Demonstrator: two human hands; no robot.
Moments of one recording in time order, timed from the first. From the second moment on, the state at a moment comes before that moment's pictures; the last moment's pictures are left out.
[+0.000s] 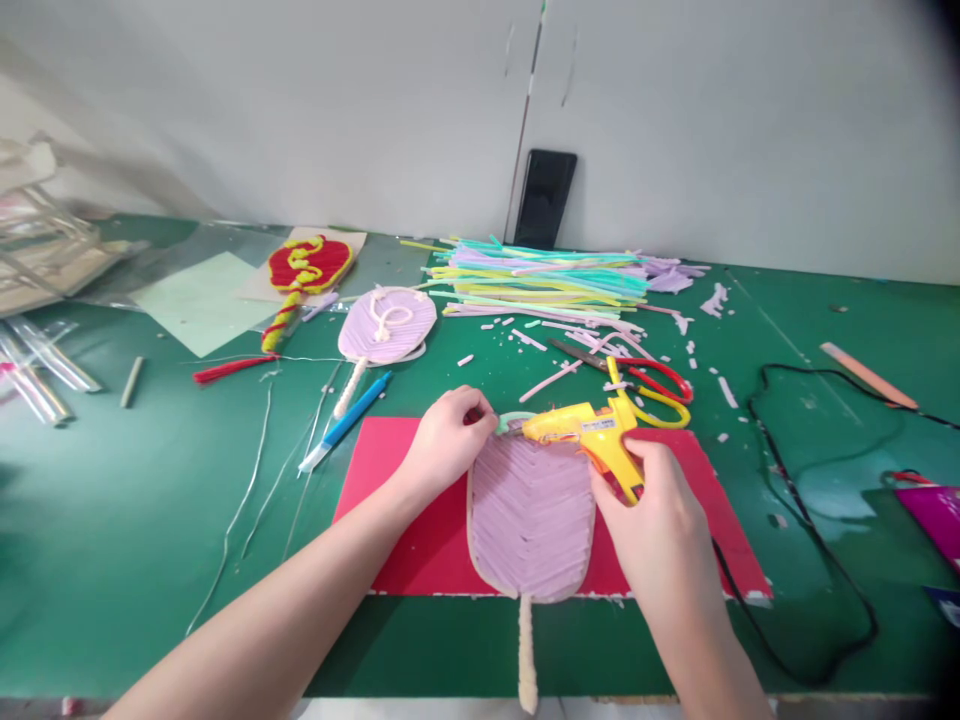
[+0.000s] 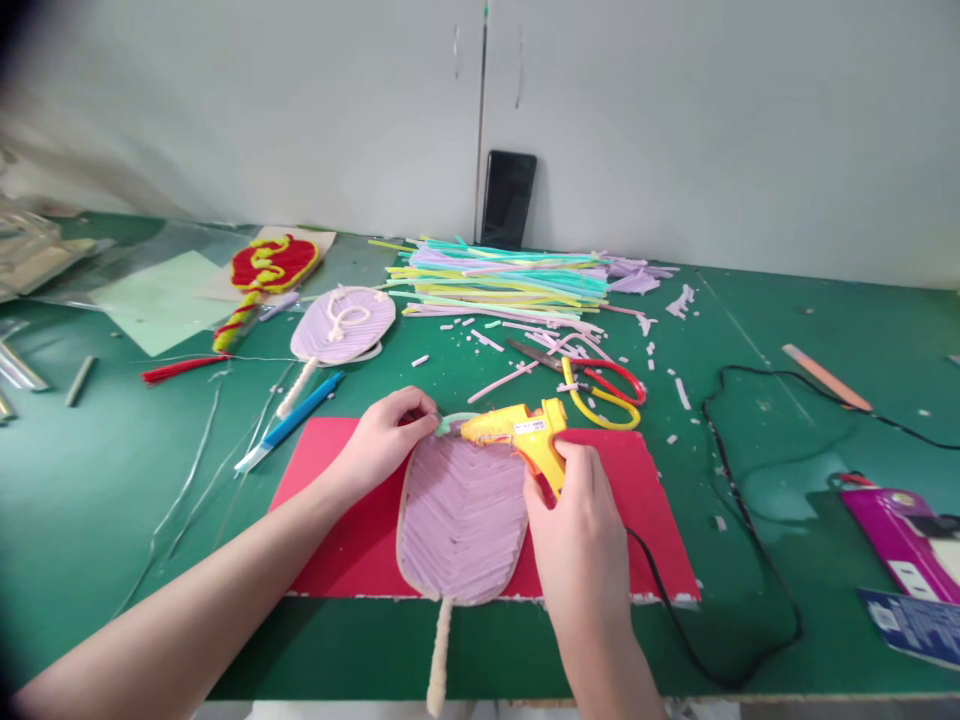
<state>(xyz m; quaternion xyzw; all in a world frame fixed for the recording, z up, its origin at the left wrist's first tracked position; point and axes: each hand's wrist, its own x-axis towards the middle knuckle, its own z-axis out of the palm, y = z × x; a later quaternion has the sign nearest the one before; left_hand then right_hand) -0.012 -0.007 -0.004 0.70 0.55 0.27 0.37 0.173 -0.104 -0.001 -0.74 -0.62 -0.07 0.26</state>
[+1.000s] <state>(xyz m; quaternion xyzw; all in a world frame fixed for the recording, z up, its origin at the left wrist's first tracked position) -0.012 -0.007 -0.004 0.69 0.55 0.27 0.37 0.172 -0.107 0.003 -0.71 -0.65 -0.06 0.28</state>
